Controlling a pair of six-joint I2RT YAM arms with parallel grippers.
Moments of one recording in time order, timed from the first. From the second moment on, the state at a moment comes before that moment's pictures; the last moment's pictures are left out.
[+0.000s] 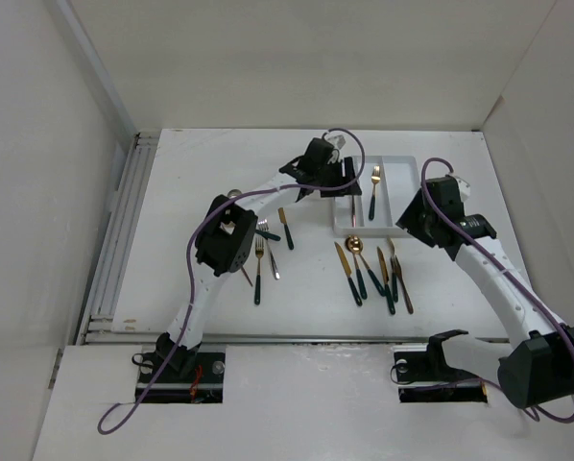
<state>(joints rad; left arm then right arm) -0.64 2.38 1.96 -0.21 0.32 -0.62 0.23 1.14 0.97 -0.66 0.24 0.74</state>
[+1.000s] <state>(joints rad) -0.15 2.13 2.36 -0.62 0.11 -0.43 0.08 1.39 0.84 -0.87 0.07 0.75</state>
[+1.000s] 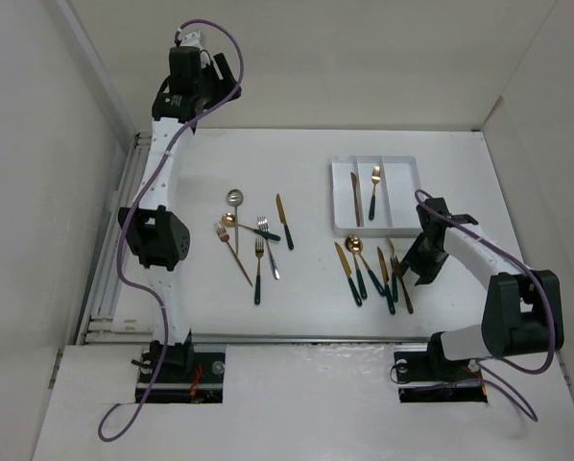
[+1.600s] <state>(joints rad) -0.10 2.03 2.47 -0.70 -0.03 -0.31 0.12 1.46 0.77 -0.81 0.06 0.78</state>
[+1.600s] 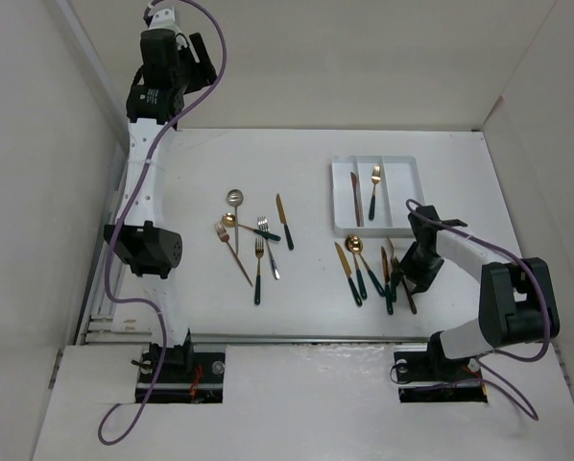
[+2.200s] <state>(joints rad) -0.10 2.03 2.47 -0.73 -0.07 -0.29 0.19 1.40 0.75 -0.81 0.19 0.92</state>
